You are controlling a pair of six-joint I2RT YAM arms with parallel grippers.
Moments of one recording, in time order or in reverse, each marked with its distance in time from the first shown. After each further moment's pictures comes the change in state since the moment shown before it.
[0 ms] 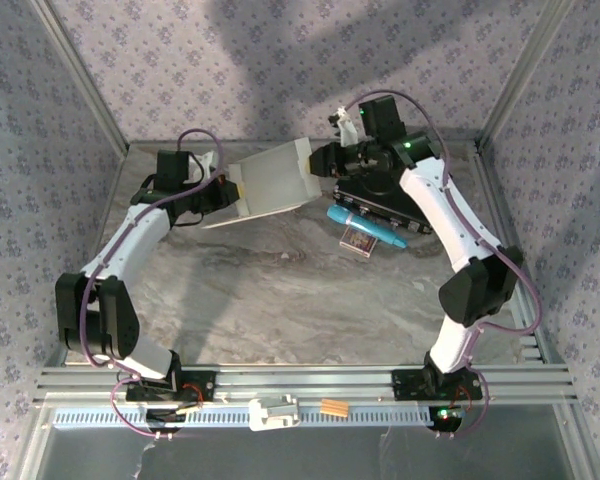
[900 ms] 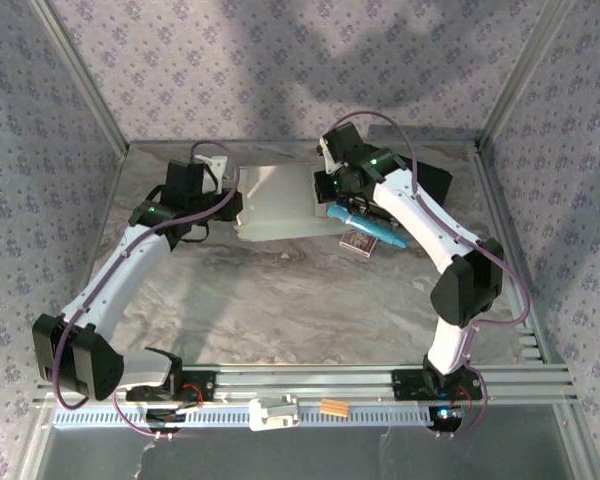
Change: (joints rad) left arm -0.201 -0.203 -0.017 -0.132 -0.362 0.173; right arm 0.140 0.016 -0.132 -0.037 0.550 -0.035
